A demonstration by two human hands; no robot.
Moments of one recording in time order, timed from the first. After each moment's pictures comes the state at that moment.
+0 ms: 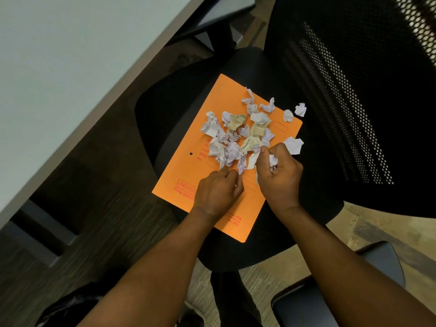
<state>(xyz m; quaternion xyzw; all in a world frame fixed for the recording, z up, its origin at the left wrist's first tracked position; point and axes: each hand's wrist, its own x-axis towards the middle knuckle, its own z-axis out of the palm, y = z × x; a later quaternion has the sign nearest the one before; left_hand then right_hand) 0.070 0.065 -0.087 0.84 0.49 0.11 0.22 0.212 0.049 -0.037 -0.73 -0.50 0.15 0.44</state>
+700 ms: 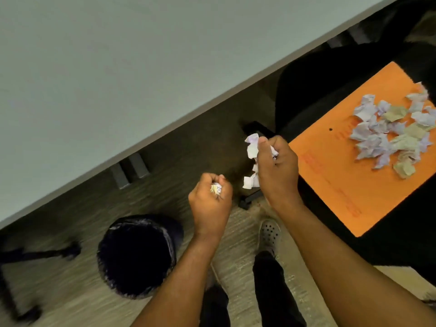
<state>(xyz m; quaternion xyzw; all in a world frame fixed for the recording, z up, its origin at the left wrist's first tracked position) -0.179 -0.052 -0.044 0.41 0.79 0.38 0.26 -0.069 0.022 -0.015 -0.62 -0.44 0.49 0.43</state>
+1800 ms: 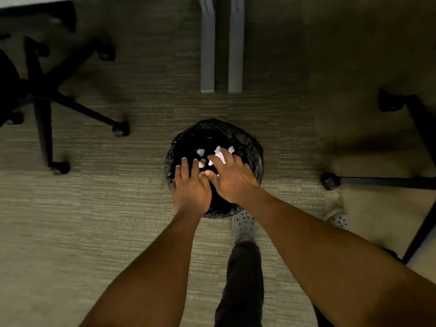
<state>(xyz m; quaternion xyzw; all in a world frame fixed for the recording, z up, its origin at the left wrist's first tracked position) -0.448 -0.357 -0.239 0.25 0.93 -0.02 0.27 -0.374 -0.244 -0.239 -0.28 -0.88 0.35 -0.19</state>
